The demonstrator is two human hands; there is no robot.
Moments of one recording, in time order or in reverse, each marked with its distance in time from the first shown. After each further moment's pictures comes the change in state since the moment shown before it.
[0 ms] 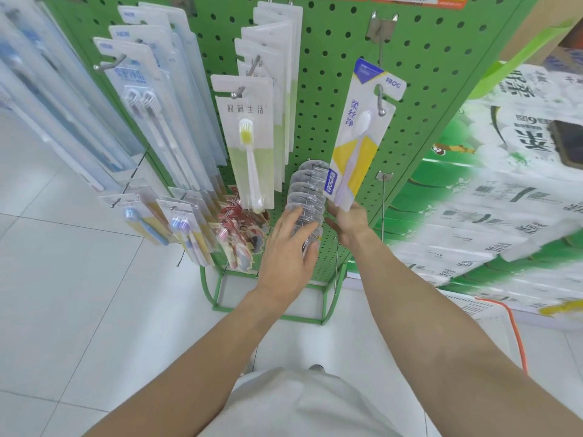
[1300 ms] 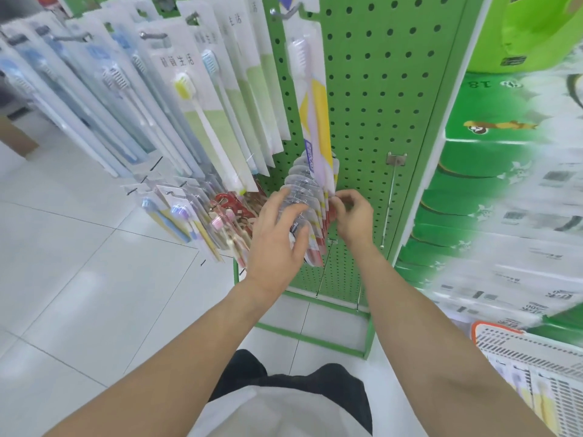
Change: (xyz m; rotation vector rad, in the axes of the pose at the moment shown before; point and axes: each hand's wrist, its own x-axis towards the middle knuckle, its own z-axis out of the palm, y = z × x) left_hand 0.000 -0.004 0.040 0.225 0.264 0.073; right_hand 0.062 0.057 -0.018 -0.345 -0.088 -0.648
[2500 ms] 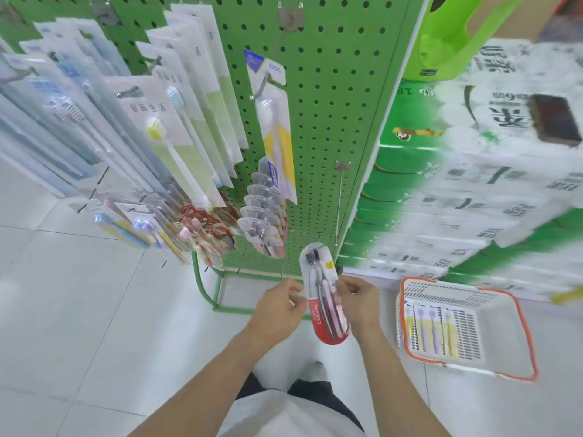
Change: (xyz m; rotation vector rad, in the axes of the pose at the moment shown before) left_hand -0.064 0.059 -0.018 -0.300 -0.796 -0.556; right_hand -0.176 0.001 -0.103 -0.057 0.125 0.666
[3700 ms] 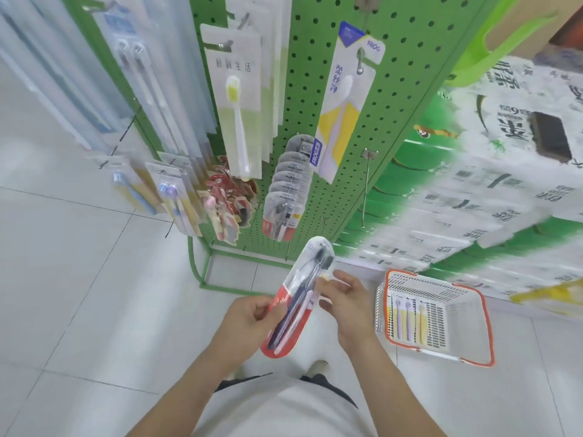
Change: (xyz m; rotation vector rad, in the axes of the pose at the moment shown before) left_hand -0.084 -0.070 -0.050 -0.548 -0.052 -0.025; right_hand -0.121 -0.055 0.029 0.338 -0.102 0.187
